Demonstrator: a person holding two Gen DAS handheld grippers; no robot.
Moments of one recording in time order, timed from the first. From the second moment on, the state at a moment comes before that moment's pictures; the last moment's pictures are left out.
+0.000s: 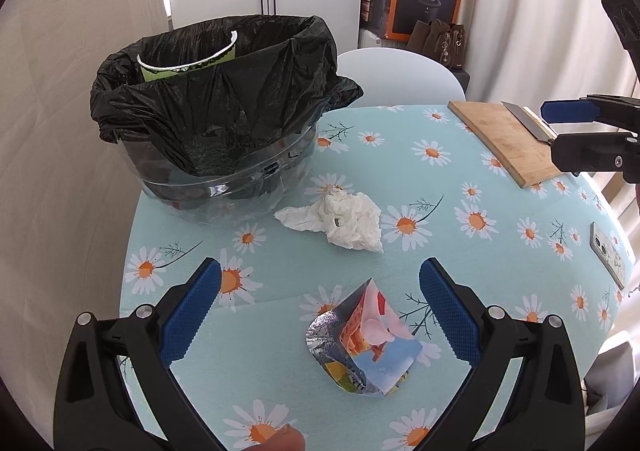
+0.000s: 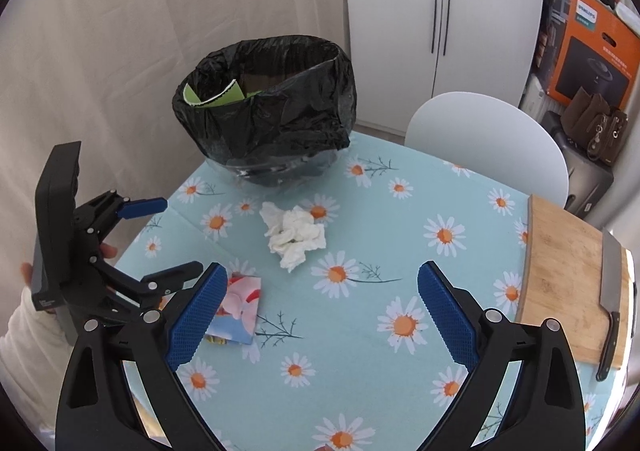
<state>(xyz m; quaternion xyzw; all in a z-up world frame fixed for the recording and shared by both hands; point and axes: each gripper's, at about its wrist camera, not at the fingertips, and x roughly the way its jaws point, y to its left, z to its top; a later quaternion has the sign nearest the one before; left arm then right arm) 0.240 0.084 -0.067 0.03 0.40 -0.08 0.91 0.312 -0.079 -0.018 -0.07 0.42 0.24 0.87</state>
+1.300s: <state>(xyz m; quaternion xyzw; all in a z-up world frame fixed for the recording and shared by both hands) 0.244 0.054 -0.180 0.00 0.45 0.01 0.89 0.426 0.019 -0.182 -0.16 0.46 0.33 0.81</state>
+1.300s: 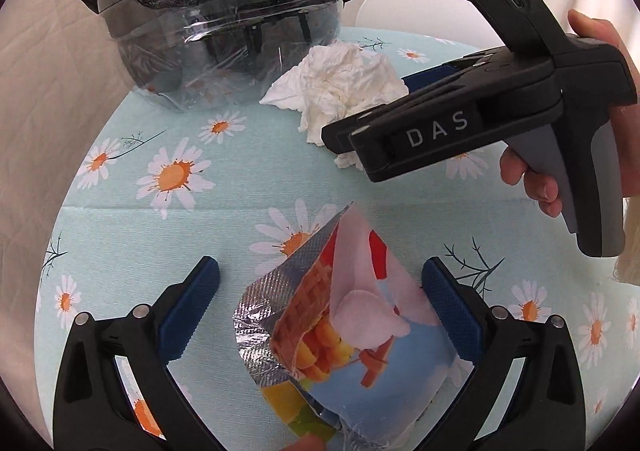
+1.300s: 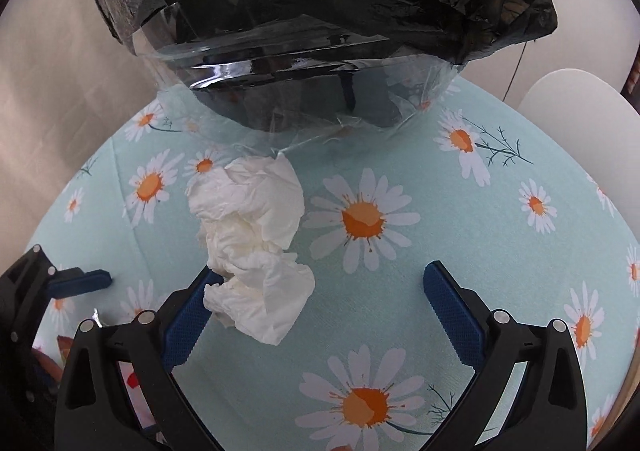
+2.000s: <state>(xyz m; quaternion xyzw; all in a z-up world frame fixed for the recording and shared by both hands) 0.237 0.091 -0.162 -0.07 0.48 -0.02 0.87 0.429 -0.014 -0.163 -0.06 0.48 0.35 0.80</state>
